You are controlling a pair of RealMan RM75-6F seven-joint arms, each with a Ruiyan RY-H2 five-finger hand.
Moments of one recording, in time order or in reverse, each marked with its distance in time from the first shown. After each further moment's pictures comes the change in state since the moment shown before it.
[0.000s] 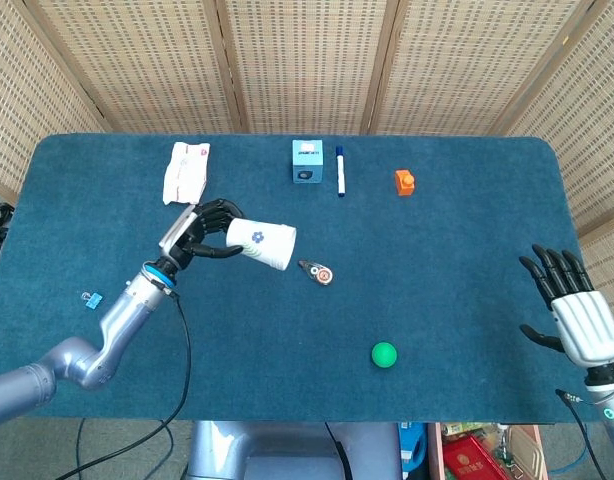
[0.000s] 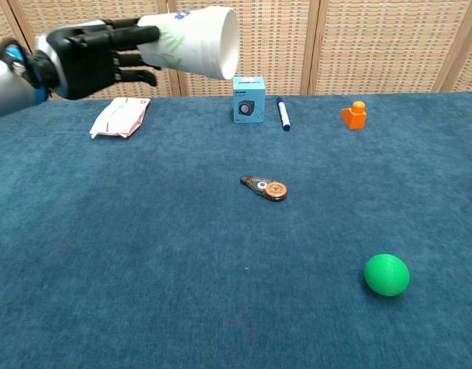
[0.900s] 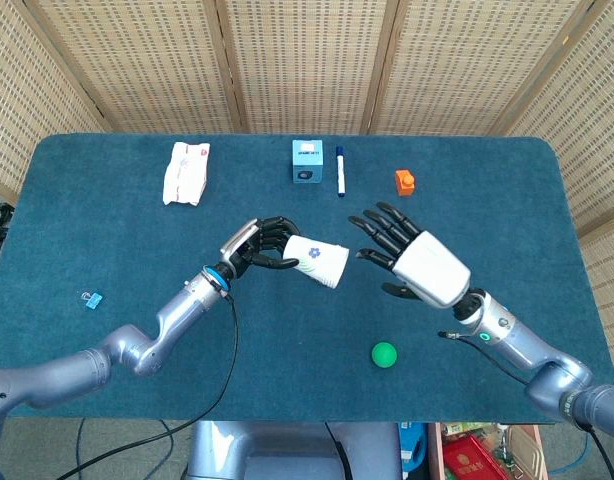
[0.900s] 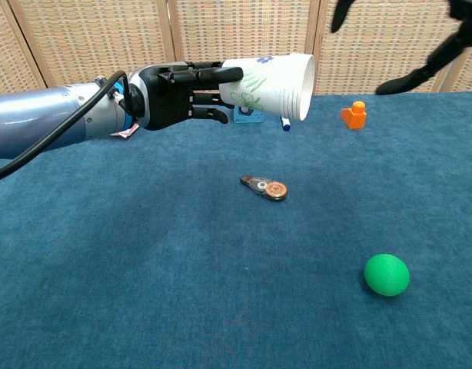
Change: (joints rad) left arm -0.147 -0.168 -0.029 0.118 -0.053 -0.186 0.000; right arm 0.484 -0.165 0.085 0.062 -0.264 -0.116 0.014
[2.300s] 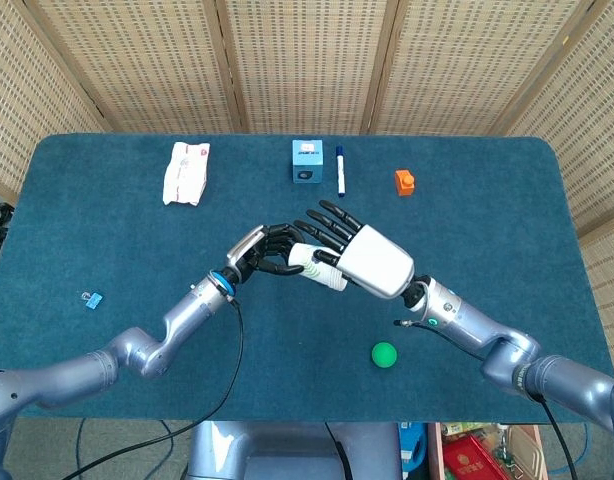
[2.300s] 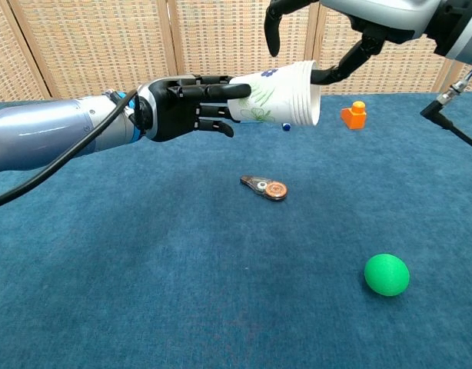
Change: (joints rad) left arm -0.005 -0.039 0.001 0.029 0.000 -0.024 0.020; right arm 0.181 -0.101 -0.039 0.044 0.068 -0.059 -0.106
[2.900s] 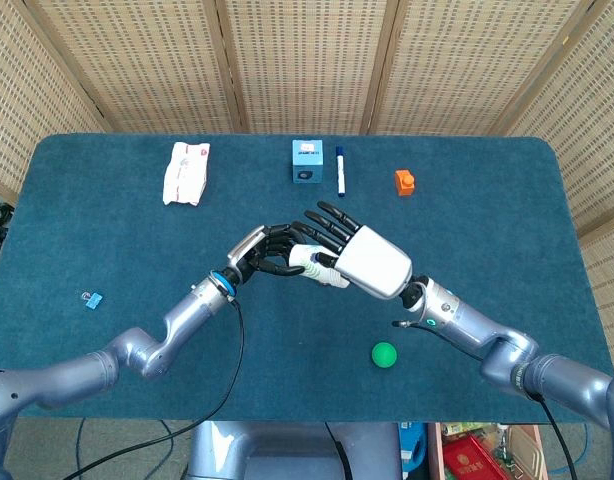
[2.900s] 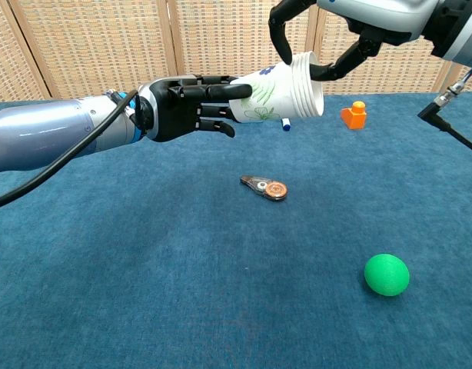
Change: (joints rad) left arm 0.001 -0.002 -0.002 -0.001 0.003 -0.001 -0.002; right arm 0.013 -0.001 -0.021 0.001 0.010 0.011 -0.009
